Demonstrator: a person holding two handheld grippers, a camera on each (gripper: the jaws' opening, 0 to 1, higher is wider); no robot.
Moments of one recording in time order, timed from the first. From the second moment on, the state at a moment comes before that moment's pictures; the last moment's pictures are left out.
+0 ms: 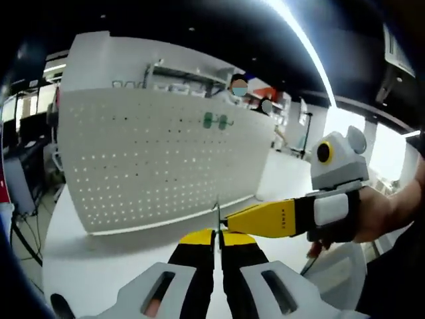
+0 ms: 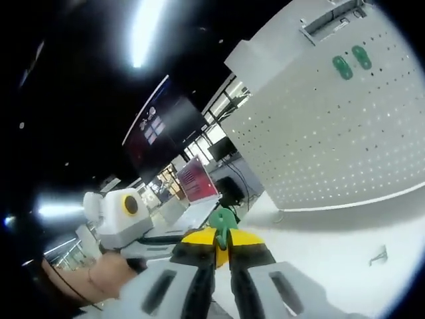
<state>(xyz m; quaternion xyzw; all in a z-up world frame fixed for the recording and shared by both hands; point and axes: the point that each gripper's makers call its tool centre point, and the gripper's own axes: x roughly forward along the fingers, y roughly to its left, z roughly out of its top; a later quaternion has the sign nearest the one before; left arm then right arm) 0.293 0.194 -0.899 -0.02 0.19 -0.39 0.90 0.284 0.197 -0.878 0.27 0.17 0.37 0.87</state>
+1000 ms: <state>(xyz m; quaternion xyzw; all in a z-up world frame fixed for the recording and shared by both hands) 0.277 0.186 -0.913 -0.01 0.20 -0.43 0.88 0.282 0.170 -0.881 0.17 0.15 0.38 0.90</state>
